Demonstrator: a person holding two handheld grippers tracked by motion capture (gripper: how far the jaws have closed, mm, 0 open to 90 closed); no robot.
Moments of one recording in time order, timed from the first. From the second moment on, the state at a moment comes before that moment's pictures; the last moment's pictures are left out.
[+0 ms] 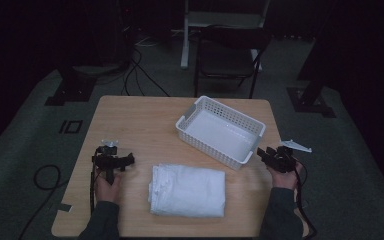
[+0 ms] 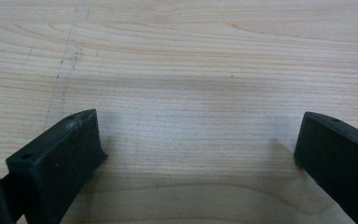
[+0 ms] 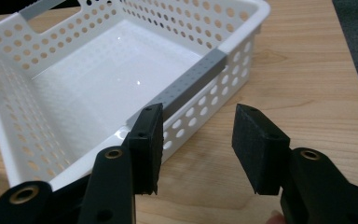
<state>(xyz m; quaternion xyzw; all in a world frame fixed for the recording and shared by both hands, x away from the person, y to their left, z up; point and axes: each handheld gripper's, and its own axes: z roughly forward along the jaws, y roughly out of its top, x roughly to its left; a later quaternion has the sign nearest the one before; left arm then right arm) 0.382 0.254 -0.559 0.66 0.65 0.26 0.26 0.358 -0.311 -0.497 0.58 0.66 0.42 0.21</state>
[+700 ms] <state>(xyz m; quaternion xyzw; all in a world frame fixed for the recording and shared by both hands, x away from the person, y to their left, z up) 0.382 0.252 -0.558 0.66 0.65 0.26 0.26 0.357 -0.289 -0.484 0.58 0.66 0.42 0.21</state>
